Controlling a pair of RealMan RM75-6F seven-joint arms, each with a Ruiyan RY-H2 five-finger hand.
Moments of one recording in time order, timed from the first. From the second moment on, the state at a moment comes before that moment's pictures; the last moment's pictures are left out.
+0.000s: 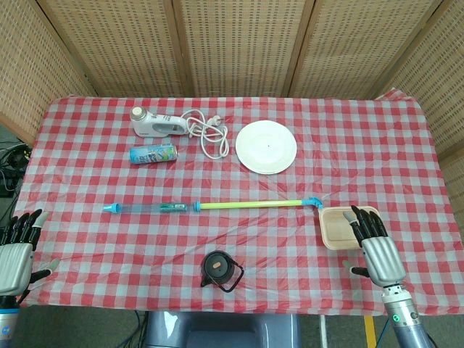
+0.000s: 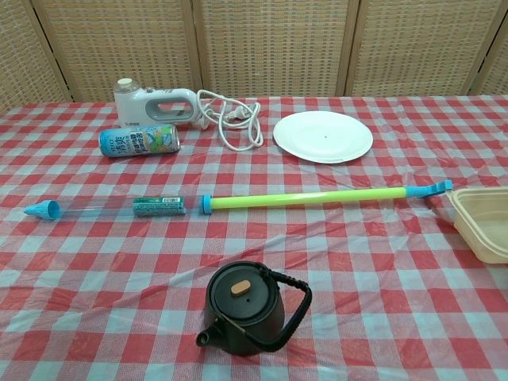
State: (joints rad) left arm -0.07 -1.23 0.02 -1.61 1.46 1.55 0.17; right arm 0.20 -1.33 -0.02 -1.53 -1.55 1.47 -0.06
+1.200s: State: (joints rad) left arm -0.05 -1.19 -0.02 -1.64 1.46 1.54 0.14; right arm 0.29 -1.32 0.13 -1.63 -1.49 1.36 -0.20
